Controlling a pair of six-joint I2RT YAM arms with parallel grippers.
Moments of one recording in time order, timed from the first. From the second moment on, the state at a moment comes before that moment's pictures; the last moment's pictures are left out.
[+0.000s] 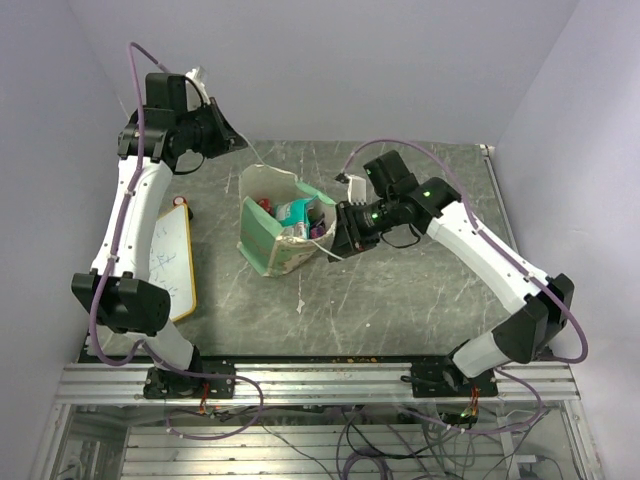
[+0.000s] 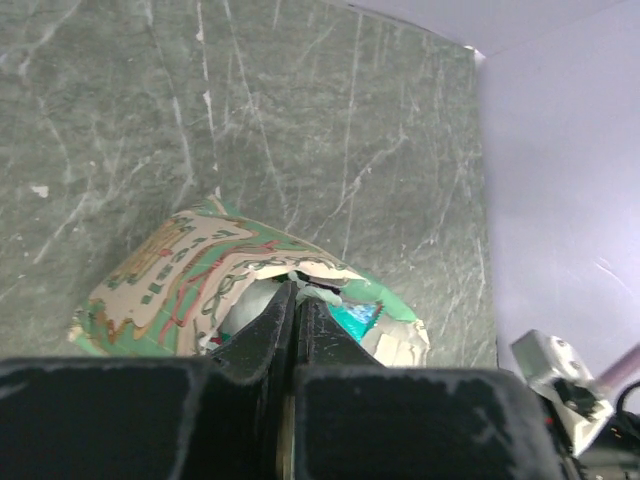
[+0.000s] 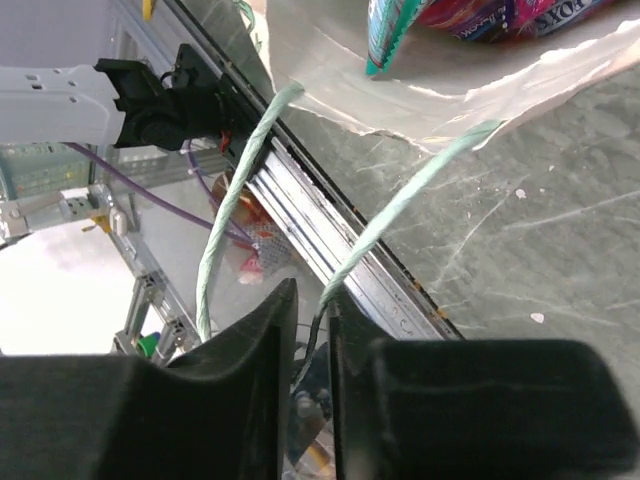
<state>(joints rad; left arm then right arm) -0.13 1.63 1.90 -0.83 0.39 -0.52 0.64 1.50 1.51 -0.97 -0.61 0.34</state>
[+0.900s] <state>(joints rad) -0.24 1.21 1.36 -0.43 0.56 -0.81 0.74 1.39 1.40 -1.01 -0.33 0.40</state>
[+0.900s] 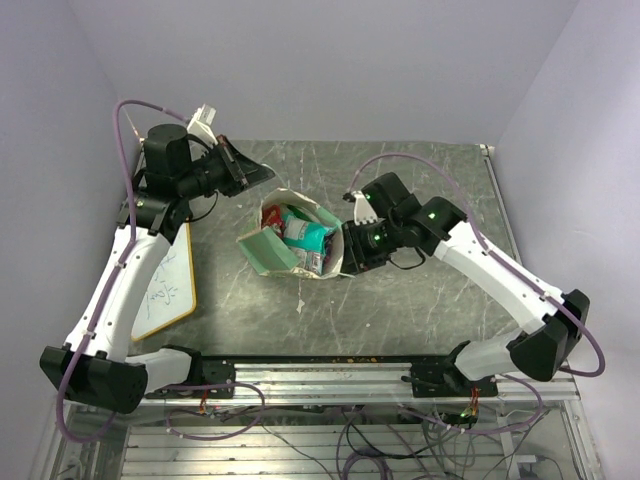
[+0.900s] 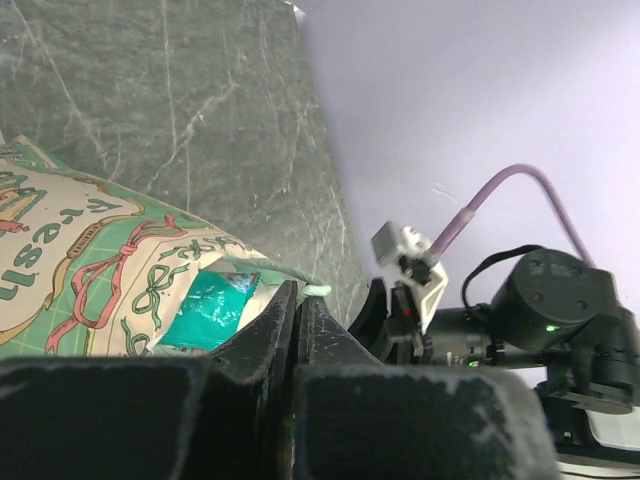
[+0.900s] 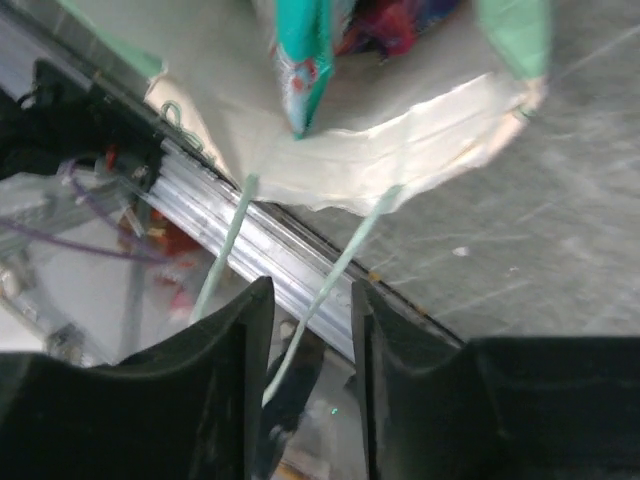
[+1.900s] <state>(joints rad) -0.26 1.19 1.38 -0.56 0.47 -0.80 0.78 1.58 1.42 -0.67 -0.10 0.70</state>
